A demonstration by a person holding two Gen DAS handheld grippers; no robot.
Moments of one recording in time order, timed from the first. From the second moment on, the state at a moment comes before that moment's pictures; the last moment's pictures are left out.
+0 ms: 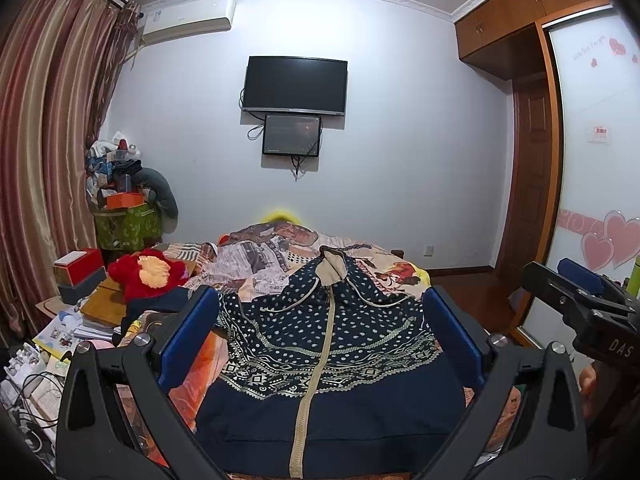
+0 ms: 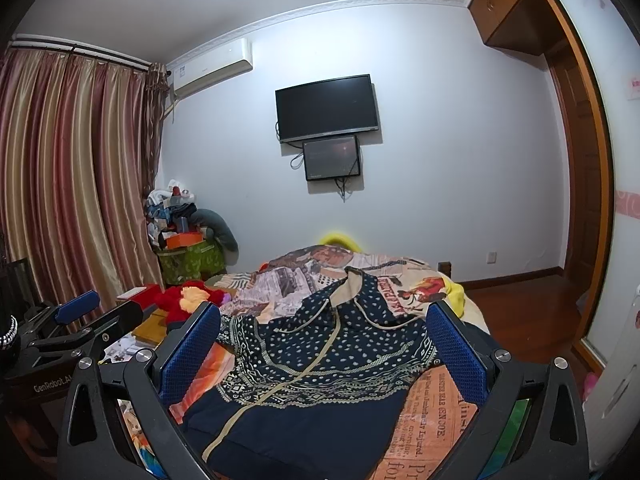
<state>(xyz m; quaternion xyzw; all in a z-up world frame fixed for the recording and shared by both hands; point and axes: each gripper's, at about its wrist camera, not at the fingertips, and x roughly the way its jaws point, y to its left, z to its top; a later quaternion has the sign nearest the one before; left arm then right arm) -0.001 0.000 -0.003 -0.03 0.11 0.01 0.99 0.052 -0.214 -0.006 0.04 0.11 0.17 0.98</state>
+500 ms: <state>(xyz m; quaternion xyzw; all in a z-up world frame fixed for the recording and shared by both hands) -0.003 -0.003 -0.001 -0.03 0.11 0.01 0.99 0.050 -0.216 -0.001 0.04 0.11 0.17 0.98</state>
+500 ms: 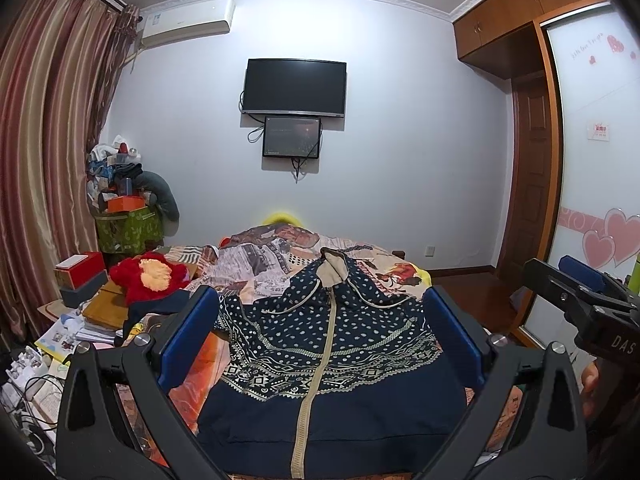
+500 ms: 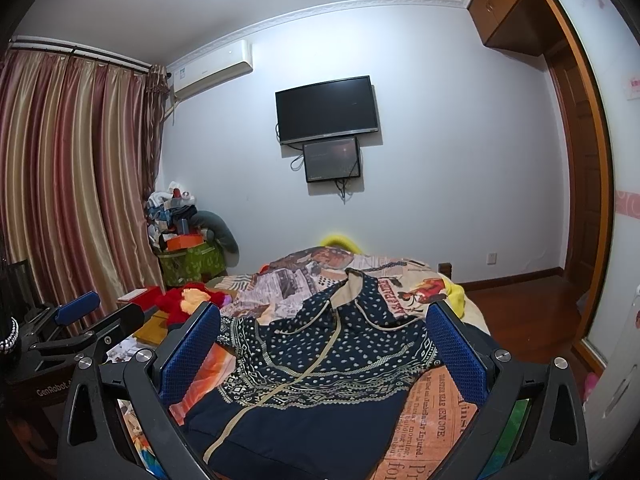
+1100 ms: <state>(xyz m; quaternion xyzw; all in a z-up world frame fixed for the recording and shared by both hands) -0.005 -0.004 0.000 -0.03 0.10 0.01 0.99 0.050 -0.217 -0.002 0.04 0.10 0.17 0.98</state>
